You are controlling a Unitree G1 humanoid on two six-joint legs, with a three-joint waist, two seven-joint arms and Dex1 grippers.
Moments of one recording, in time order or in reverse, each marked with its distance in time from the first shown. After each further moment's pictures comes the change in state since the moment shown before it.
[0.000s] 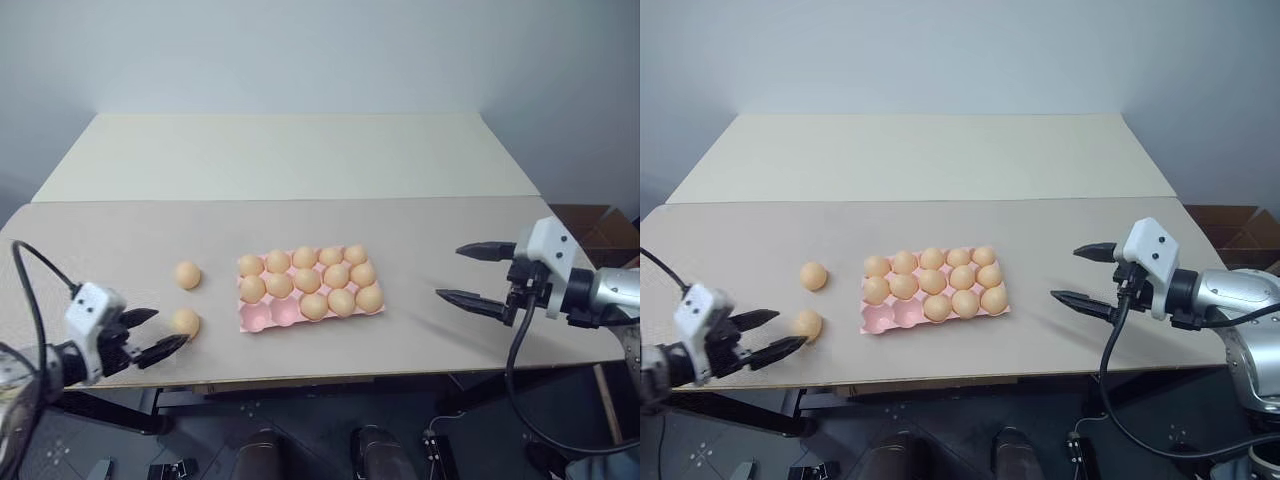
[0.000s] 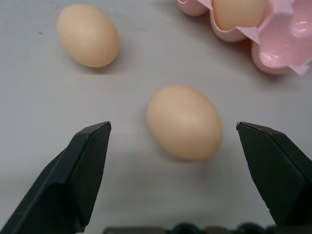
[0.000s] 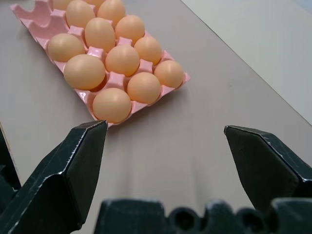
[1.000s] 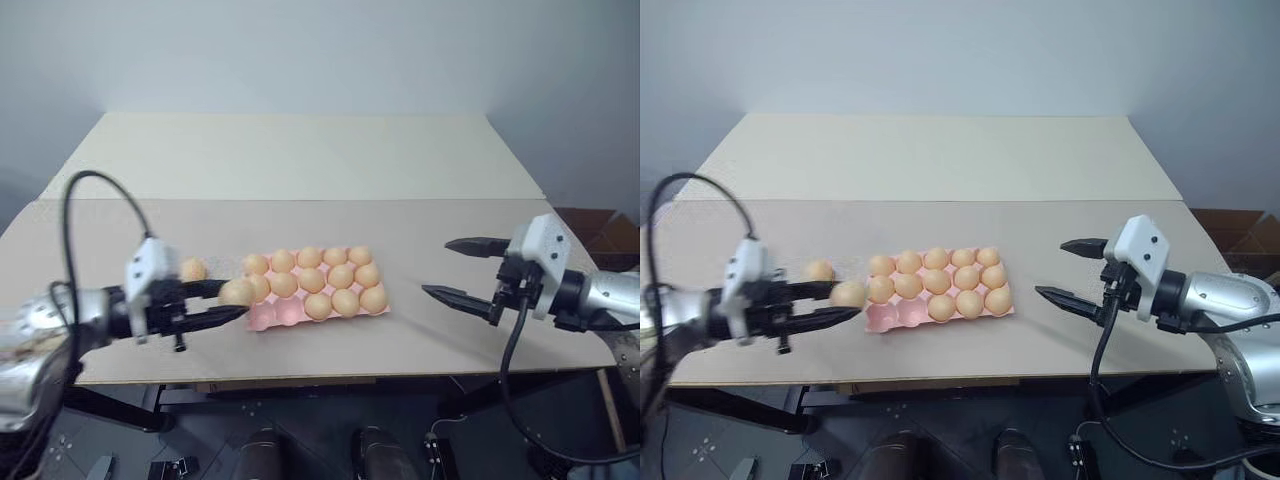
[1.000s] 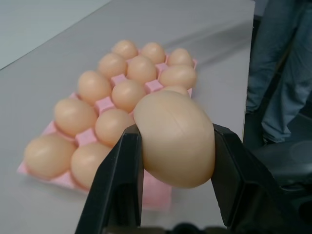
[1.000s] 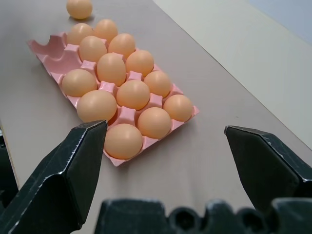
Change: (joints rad) left arm -0.348 0.034 -0.275 -0.073 -0.084 -0.129 -0.262; right arm 0.016 0.027 0.013 -0.102 0.070 0.021 -0.104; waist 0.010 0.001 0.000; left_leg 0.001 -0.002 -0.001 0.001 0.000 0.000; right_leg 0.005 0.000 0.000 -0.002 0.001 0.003
